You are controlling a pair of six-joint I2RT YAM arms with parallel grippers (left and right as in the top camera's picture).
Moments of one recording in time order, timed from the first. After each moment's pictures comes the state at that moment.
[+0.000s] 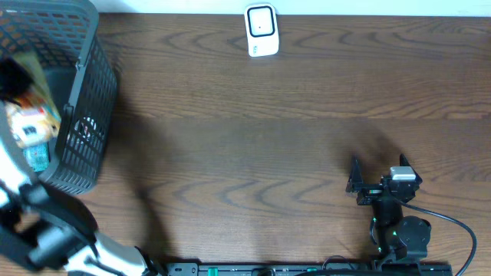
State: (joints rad) left arm 0.64 1.78 1.76 -0.78 0.14 -0.15; right arm 0.01 0.01 0.01 -0.07 -0.01 -0.01
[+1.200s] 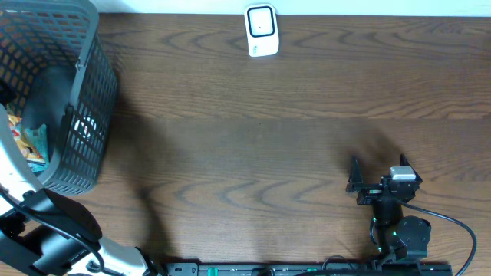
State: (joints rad) left arm 0.62 1.78 1.76 -0.91 -0.36 -0.12; right arm 0.01 0.01 0.01 -0.07 -0.01 -0.01
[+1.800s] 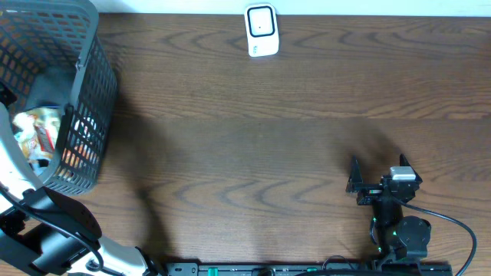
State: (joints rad) left arm 0.62 1.78 1.76 -0.92 -0.41 -0.11; right arm 0.01 0.01 0.01 -0.07 -0.01 -0.01
